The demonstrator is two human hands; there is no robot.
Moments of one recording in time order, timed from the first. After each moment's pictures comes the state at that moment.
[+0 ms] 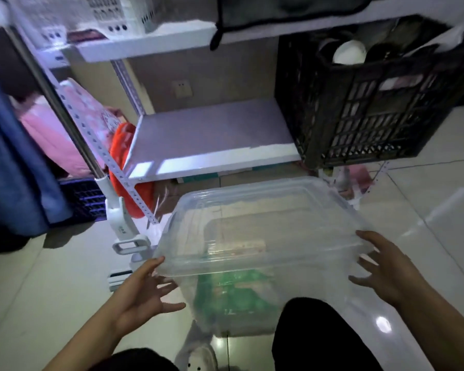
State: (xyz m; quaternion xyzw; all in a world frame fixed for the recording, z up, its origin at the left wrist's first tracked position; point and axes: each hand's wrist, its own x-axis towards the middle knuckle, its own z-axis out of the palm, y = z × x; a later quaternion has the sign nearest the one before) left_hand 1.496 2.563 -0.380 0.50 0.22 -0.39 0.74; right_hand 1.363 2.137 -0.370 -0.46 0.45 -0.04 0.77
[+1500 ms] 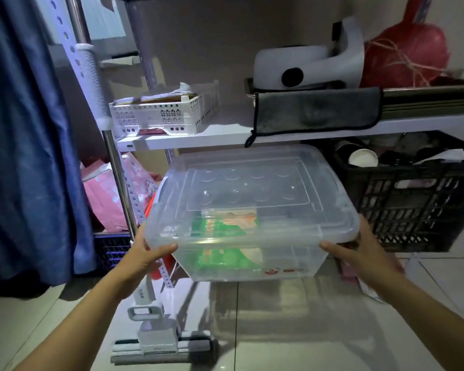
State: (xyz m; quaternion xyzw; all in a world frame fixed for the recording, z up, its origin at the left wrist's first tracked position) left_hand 1.628 2.561 -0.272 0.74 -0.08 -0.11 0.66; right_hand 1.510 2.115 -0.291 -0.75 0.09 -0.16 0.63
